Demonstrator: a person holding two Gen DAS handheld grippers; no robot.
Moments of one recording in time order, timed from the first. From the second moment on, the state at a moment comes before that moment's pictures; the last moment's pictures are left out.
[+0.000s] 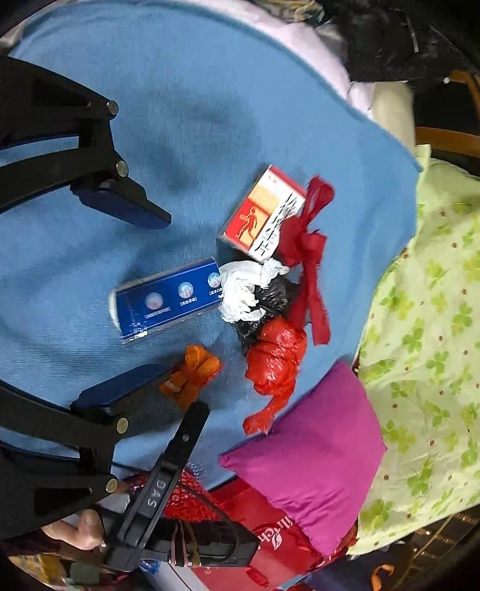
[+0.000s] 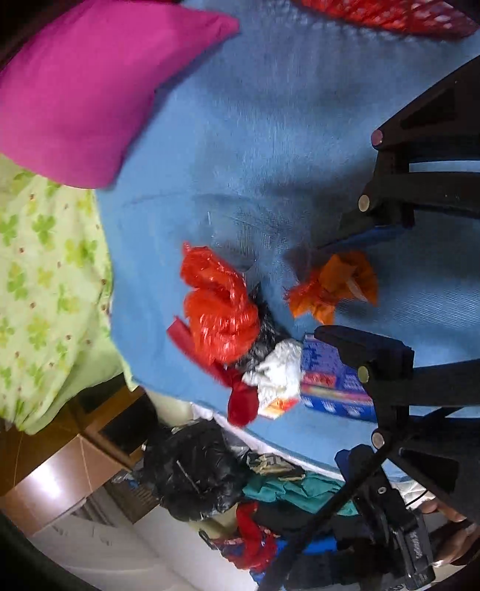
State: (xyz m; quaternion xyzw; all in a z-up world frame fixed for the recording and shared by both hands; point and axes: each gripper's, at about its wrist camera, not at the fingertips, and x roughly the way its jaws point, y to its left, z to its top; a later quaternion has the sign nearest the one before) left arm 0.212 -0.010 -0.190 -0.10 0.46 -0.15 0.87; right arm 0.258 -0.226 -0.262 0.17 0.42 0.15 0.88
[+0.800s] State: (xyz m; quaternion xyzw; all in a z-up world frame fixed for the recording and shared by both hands) left arm 0.181 -0.016 -0.183 -0.09 0.45 -0.18 0.87; right arm 0.227 -0.220 -0.234 0.16 0.40 0.17 0.88
